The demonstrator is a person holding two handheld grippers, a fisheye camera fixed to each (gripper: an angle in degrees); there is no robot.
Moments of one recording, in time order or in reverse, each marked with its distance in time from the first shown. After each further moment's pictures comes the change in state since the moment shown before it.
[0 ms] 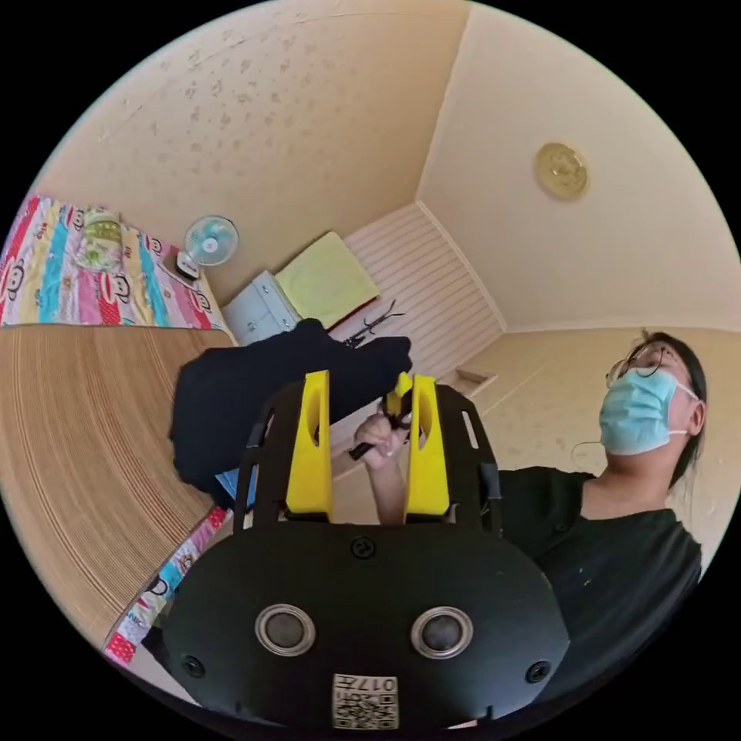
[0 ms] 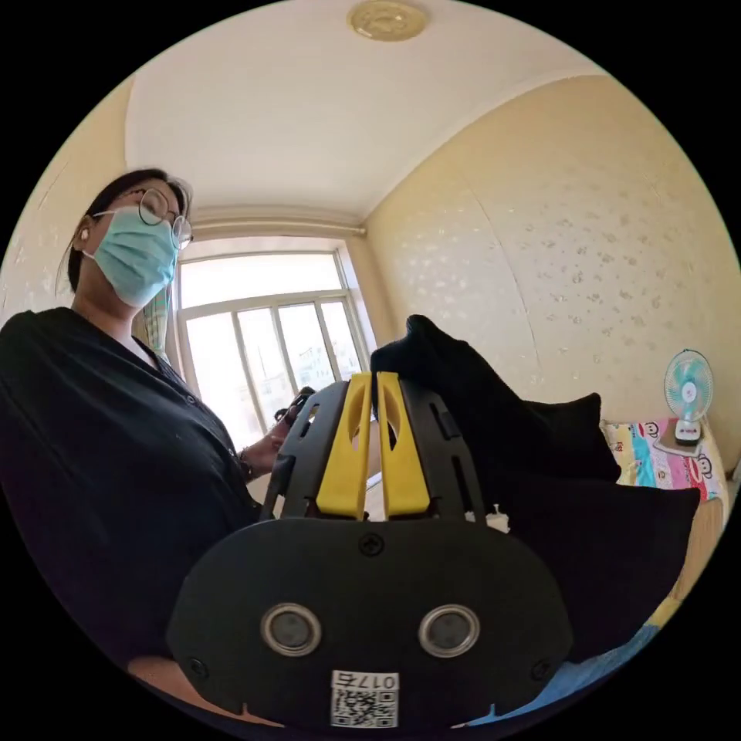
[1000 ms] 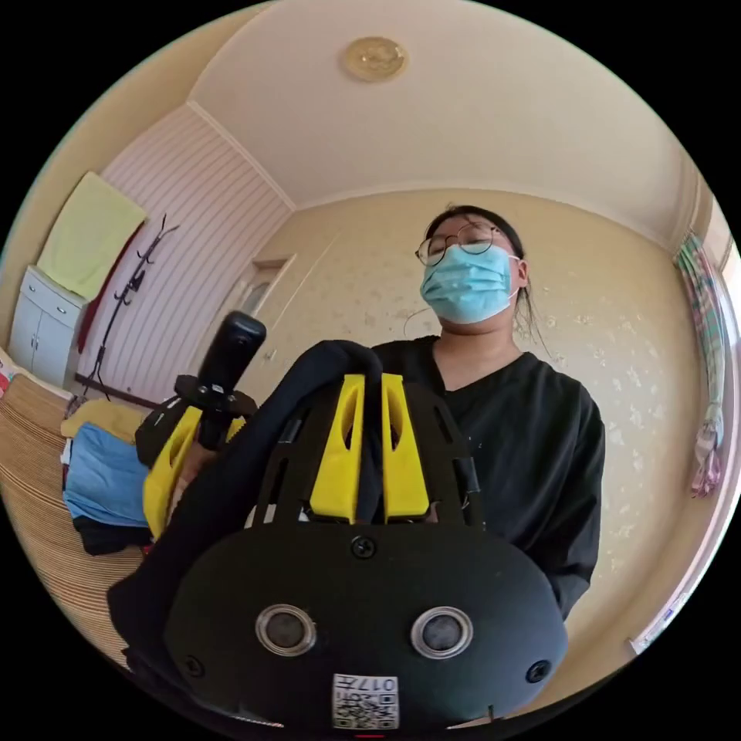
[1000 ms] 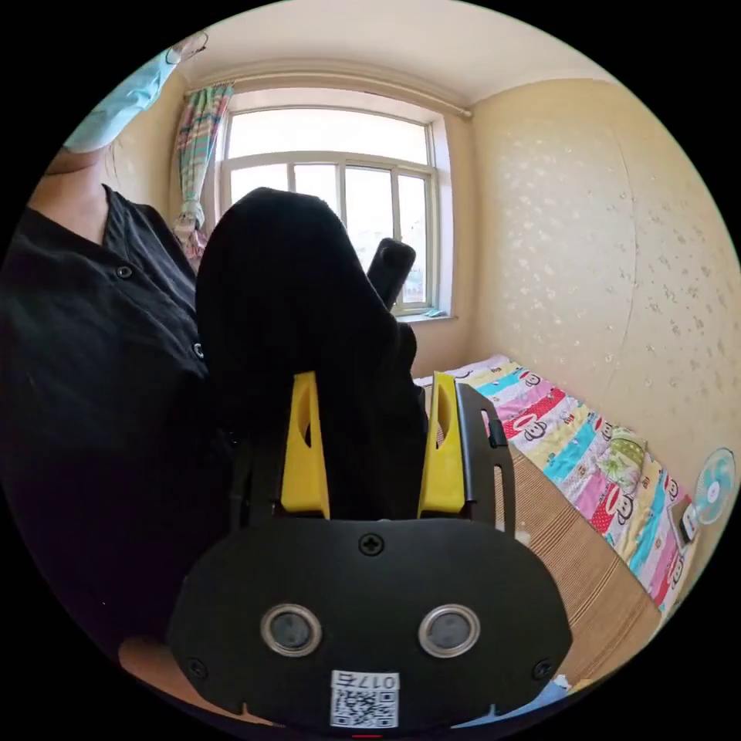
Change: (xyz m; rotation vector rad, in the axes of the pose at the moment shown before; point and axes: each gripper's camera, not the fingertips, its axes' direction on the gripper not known) left arm -0.052 0.091 0.001 -0.503 0.742 0.446; right arm -0.151 0.116 0.337 -0.444 -0.238 -0.277
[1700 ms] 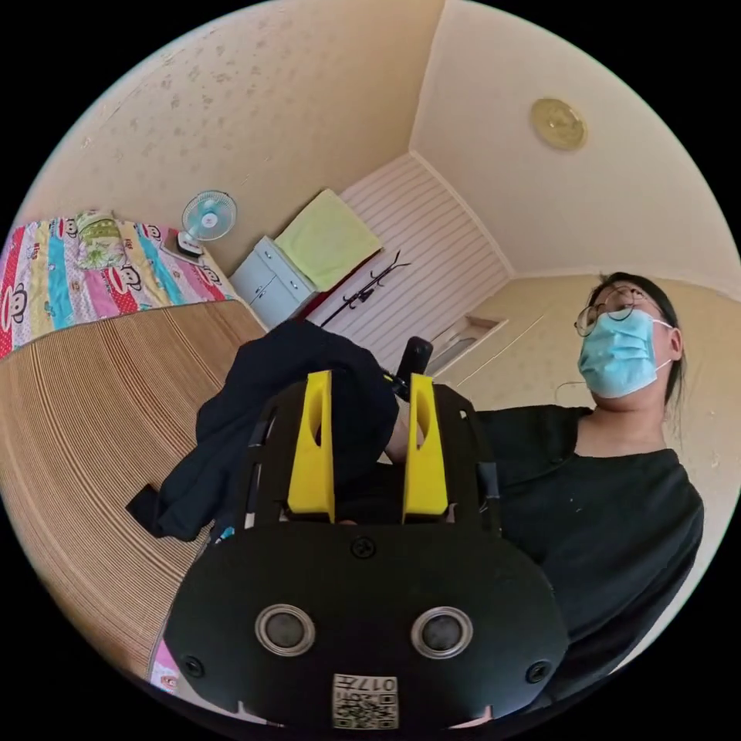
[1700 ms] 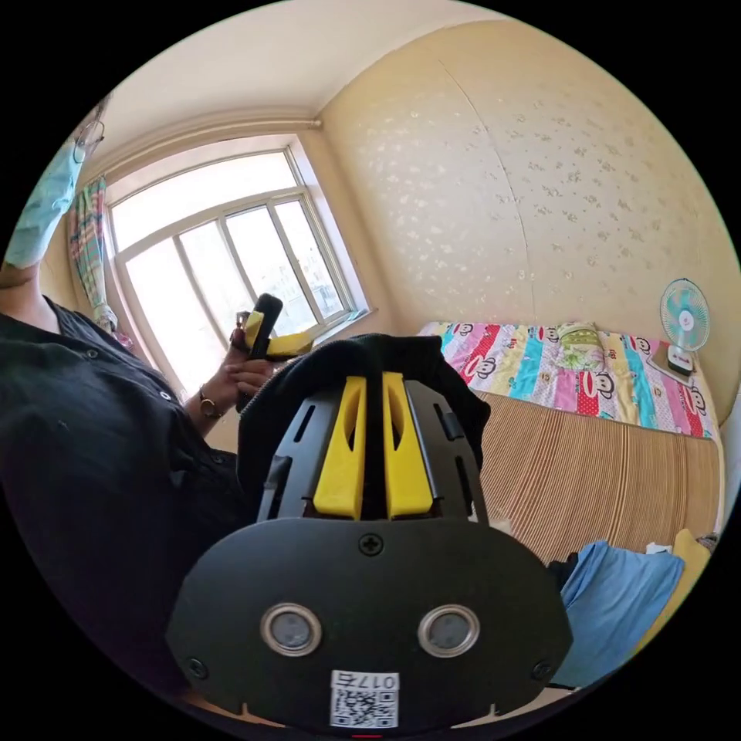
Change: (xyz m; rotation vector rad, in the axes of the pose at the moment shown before) left arm -0.048 0.061 -0.033 0.250 -0.813 -0.443; right arm 0.123 0.044 0.044 0.108 0.309 0.464
